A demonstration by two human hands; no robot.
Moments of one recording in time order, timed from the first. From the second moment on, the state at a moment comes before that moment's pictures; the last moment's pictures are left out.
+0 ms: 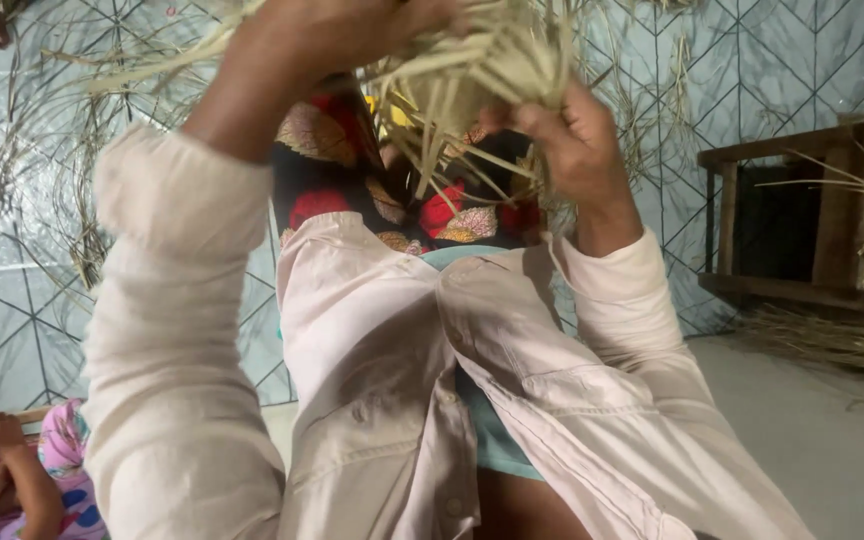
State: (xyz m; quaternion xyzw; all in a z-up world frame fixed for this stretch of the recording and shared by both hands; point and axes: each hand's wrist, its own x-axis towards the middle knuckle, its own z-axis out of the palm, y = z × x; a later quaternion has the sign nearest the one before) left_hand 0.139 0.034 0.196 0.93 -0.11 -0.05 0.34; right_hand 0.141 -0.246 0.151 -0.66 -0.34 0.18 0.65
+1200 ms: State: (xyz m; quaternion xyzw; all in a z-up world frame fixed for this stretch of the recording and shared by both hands) left_hand 0.029 0.011 0.048 0.94 0.05 0.14 0.30; right_hand 0.050 -0.218 0.037 -0.74 -0.60 0.12 0.27
